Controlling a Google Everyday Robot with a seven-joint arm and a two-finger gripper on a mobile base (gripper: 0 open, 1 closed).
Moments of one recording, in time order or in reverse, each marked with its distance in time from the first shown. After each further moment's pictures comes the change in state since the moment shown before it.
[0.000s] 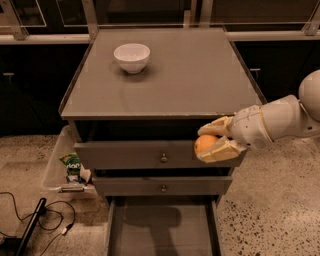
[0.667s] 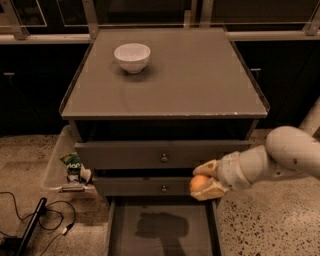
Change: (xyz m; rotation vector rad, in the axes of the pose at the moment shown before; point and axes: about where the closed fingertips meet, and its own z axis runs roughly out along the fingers) arm 0.109 0.038 0.088 -0.055 0.076 0.128
